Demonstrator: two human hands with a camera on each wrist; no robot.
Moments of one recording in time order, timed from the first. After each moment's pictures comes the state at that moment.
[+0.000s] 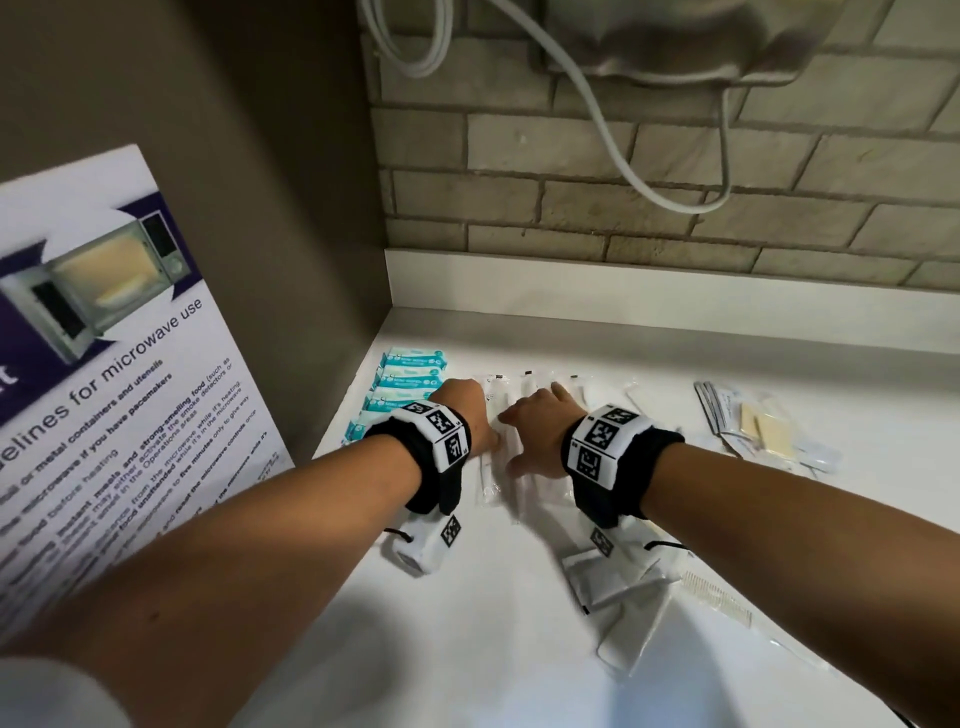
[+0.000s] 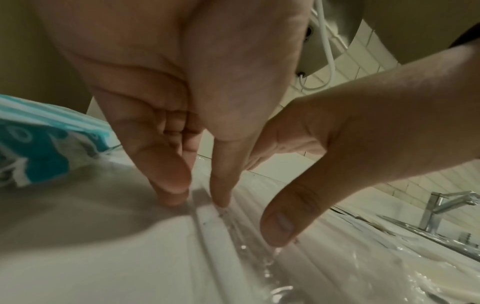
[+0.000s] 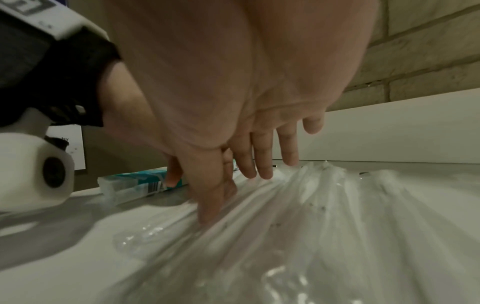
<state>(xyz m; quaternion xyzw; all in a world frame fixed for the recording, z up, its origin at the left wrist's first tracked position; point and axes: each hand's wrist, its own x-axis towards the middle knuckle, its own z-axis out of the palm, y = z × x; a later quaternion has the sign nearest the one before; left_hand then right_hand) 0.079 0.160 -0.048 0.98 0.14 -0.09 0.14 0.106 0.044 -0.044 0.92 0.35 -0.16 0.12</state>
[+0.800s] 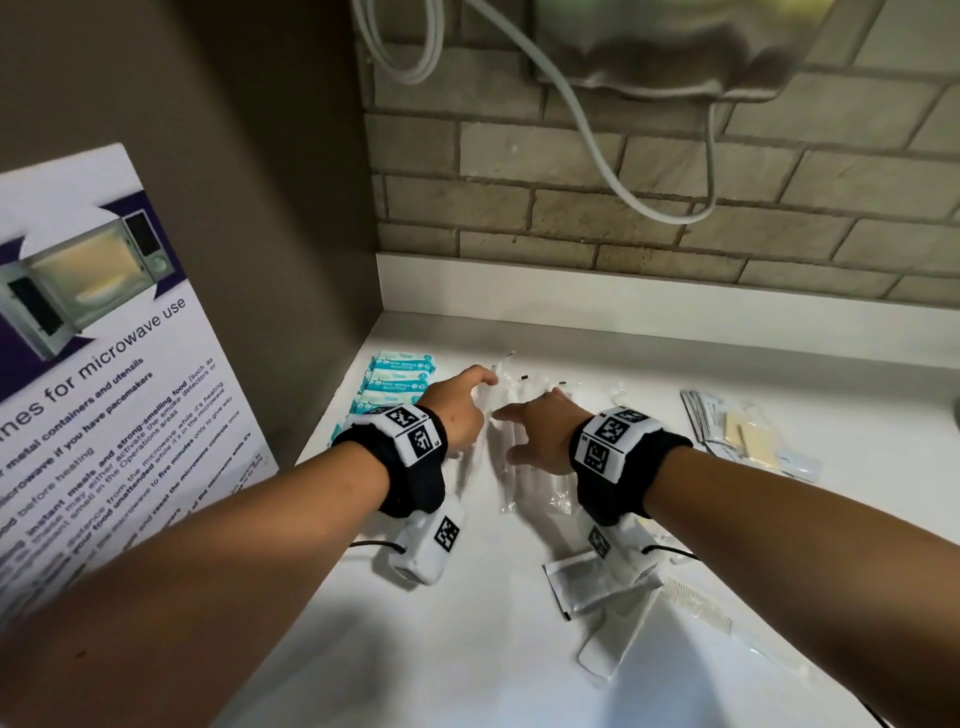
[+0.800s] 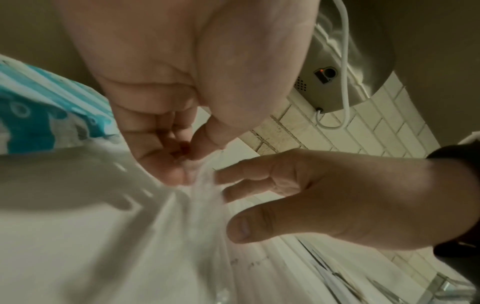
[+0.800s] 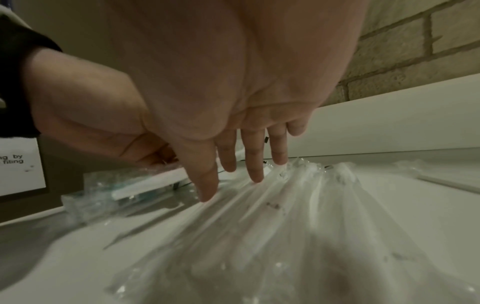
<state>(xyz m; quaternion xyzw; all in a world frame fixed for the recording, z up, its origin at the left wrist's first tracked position) 0.074 0.162 -0.043 0.90 0.16 -0.07 0.40 0.114 0.022 -0.036 0.93 0.32 -0.17 0.00</state>
